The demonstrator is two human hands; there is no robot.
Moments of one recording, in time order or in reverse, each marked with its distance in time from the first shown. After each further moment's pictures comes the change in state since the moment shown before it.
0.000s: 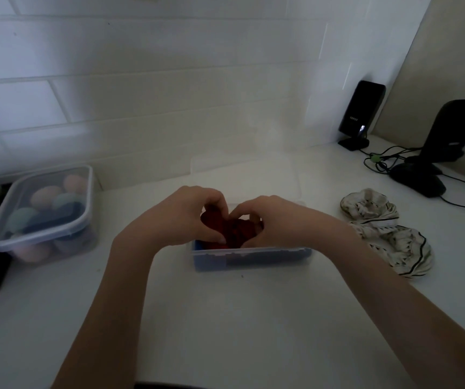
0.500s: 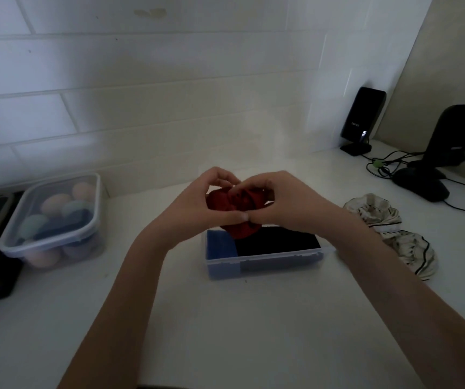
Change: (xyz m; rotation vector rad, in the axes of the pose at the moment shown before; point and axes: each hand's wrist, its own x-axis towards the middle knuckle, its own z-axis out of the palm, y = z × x) left_hand 0.006 0.008 0.004 -0.669 0.167 -0.012; right_hand 0.003 0.001 -0.017 0.390 0.301 -0.077
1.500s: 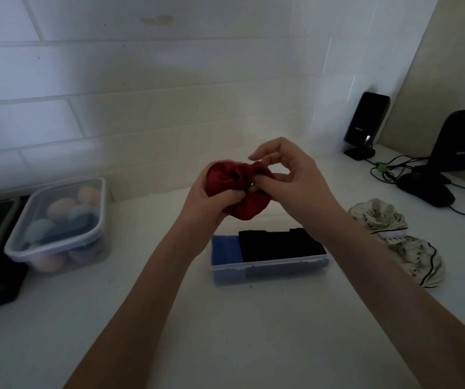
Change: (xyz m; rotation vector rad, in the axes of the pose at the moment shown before) left_hand 0.012 -0.003 0.019 -0.552 0.185 0.060; right_hand 0.002 -0.012 0.001 0.452 0.338 -0.105
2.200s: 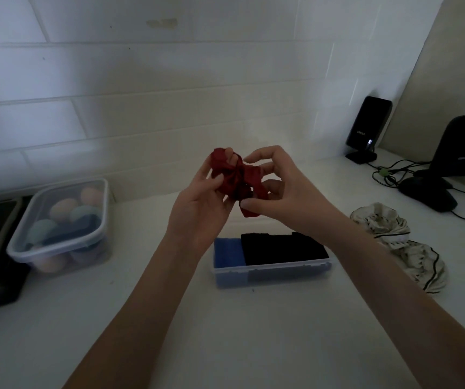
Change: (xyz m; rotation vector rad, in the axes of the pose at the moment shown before) left_hand 0.003 0.004 -0.009 -0.520 -0.097 -0.068; right_hand -0.001 -0.001 0.002 -0.113 -0.202 0.057
